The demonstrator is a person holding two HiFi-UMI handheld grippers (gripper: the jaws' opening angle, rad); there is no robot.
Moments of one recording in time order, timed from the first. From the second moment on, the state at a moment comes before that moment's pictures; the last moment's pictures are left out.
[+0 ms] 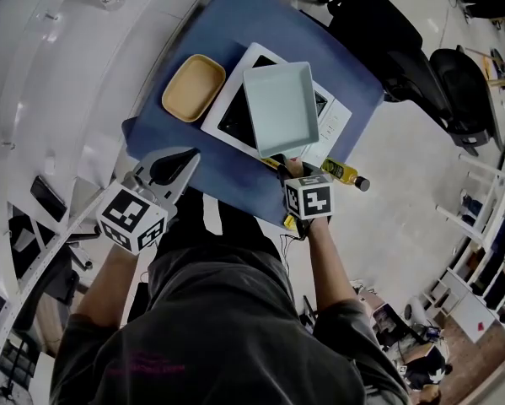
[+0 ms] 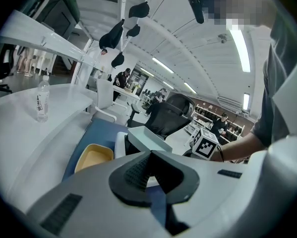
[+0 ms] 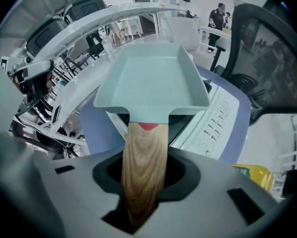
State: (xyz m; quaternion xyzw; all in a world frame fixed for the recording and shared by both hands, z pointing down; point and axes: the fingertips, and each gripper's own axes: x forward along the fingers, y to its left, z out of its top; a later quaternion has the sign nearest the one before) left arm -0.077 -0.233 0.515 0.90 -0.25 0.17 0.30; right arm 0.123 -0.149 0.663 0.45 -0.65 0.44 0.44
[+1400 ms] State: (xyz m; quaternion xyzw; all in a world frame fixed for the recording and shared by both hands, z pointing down) left arm -0.061 -0.242 0.516 0.91 -0.23 0.19 0.30; right arm 0.119 -0.153 0.663 0.46 -0.65 0.41 0.45
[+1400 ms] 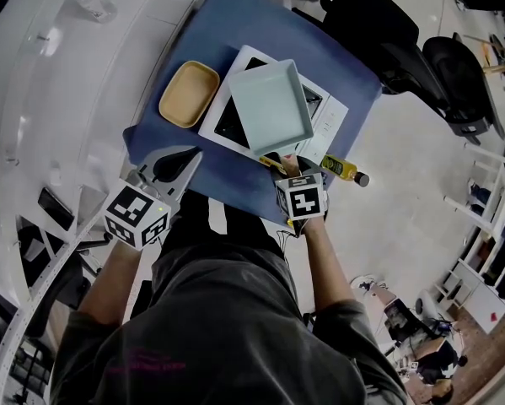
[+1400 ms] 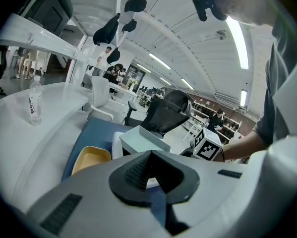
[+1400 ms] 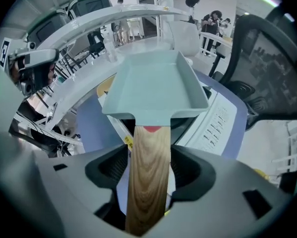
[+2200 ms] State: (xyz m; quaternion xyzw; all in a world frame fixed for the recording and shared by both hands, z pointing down) left arm -0.032 -0.228 0.492 0.92 -0.22 0.21 0.26; right arm 0.122 -0.152 0.609 0.47 -0.72 0.38 0.35
